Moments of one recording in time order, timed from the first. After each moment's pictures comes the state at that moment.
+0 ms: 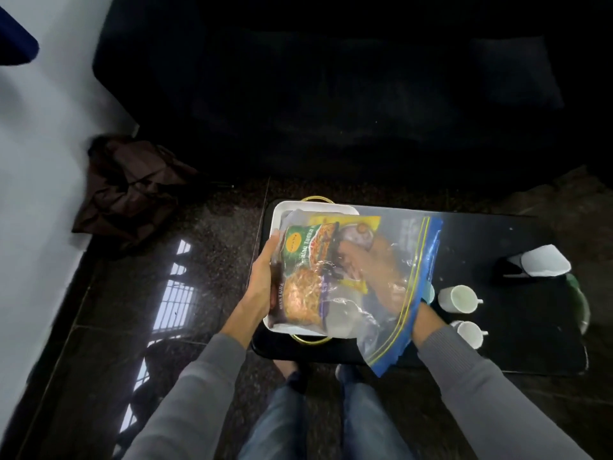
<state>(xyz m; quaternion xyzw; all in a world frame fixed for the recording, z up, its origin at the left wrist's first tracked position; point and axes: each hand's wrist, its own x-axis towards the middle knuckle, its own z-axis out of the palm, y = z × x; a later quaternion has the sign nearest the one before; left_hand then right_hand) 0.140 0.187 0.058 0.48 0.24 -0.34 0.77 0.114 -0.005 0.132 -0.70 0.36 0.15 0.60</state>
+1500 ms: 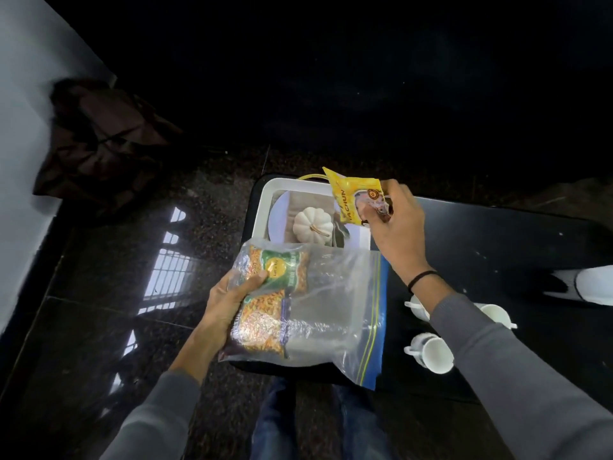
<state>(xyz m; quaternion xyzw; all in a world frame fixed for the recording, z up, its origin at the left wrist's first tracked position) 0.123 0.210 -0.046 0.61 0.30 -0.28 0.68 0.193 -0.080 0.003 -0.91 0.12 -0.06 0.38</state>
